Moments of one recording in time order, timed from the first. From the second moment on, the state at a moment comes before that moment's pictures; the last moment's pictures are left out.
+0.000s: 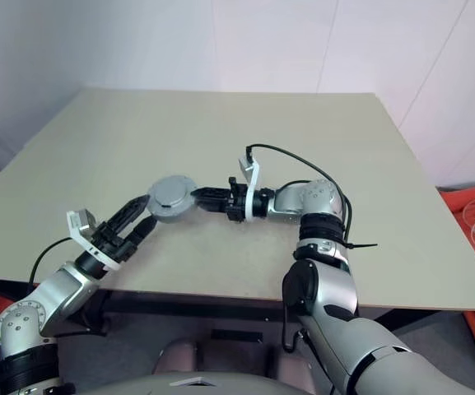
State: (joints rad) left arm -0.01 0.23 0.50 -0.08 -1.60 1.01 -0.20; right arm -0.92 0.04 -0.58 0.58 0.70 1.61 0.40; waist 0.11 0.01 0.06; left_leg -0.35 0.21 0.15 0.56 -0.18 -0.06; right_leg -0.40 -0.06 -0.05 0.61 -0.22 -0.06
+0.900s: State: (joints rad) left arm -0.03 0.24 0.43 -0.08 -1.67 0.94 -0.20; right arm -0.89 0.04 -0.51 0.55 0.86 1.61 0.31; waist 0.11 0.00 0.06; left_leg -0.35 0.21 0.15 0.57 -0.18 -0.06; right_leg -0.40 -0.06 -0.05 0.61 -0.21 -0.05
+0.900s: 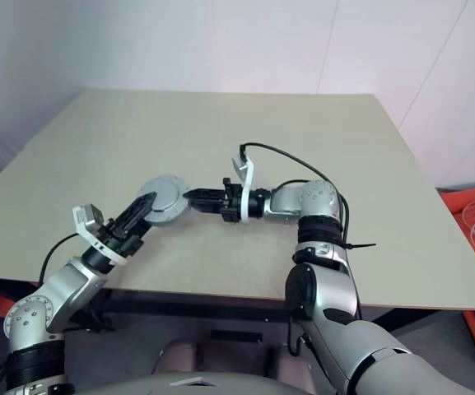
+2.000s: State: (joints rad) left arm -0.01 0.30 0.45 -0.09 -1.56 0.80 -0.19; right arm -0.85 -0.06 -0.40 0.53 0.73 1.46 0.32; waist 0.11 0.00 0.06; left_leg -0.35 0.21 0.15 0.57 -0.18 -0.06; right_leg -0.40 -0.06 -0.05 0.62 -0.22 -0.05
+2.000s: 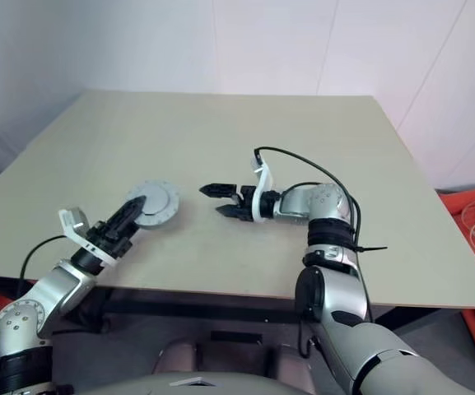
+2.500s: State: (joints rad) left arm -0.33 0.27 0.64 0.18 -1.28 0.44 0.05; right arm -0.82 -0.16 -0.23 0.49 0.68 1.34 0.47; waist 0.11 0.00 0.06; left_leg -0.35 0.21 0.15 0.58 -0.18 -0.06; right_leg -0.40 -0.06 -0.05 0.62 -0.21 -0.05
